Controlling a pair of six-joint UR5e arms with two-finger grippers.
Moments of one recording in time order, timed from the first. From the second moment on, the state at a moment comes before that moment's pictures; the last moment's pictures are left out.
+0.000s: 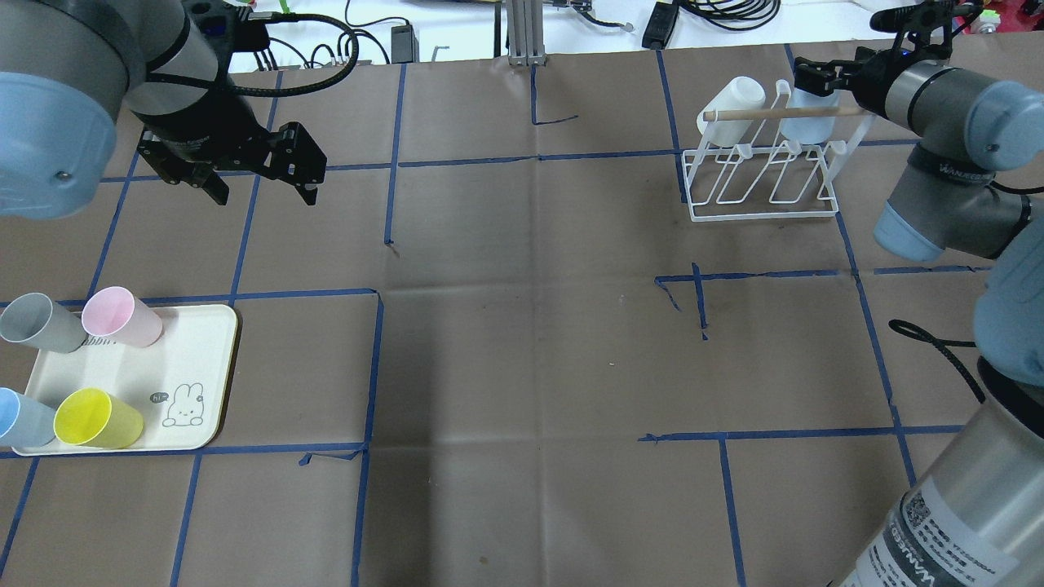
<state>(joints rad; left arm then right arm) -1.55 -1.57 -1.62 -1.46 1.61 0.05 1.17 -0.99 1.79 -3.36 -1.06 -0.28</state>
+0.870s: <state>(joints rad) -1.55 -1.57 -1.61 -1.45 1.60 0.04 1.23 -1.24 1.66 -2.70 -1.08 -0.29</state>
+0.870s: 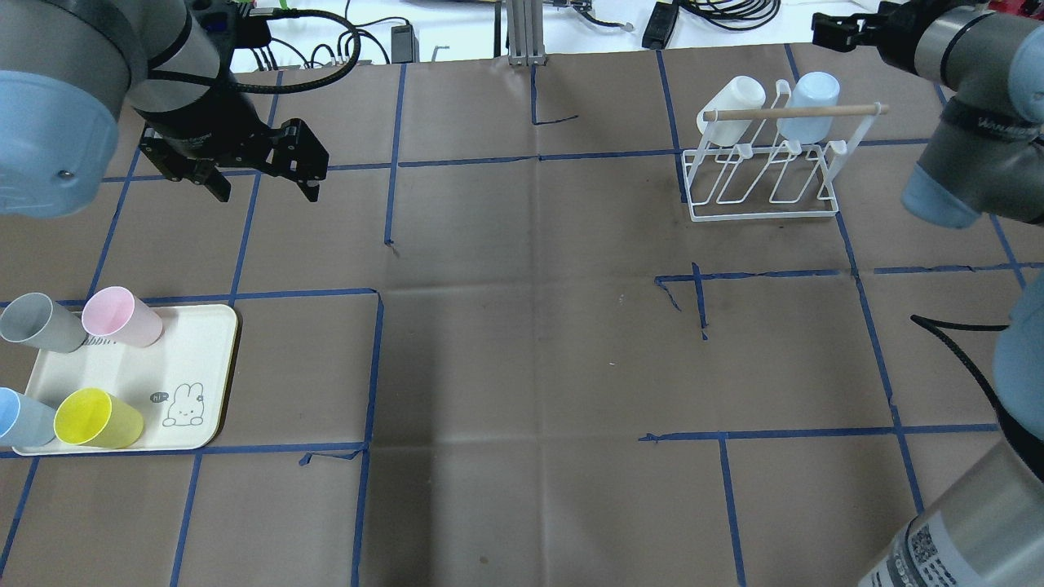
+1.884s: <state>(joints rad) -1.55 -1.57 -1.62 -1.45 1.59 0.02 1.59 -1.46 1.58 -1.70 -1.43 -0.21</state>
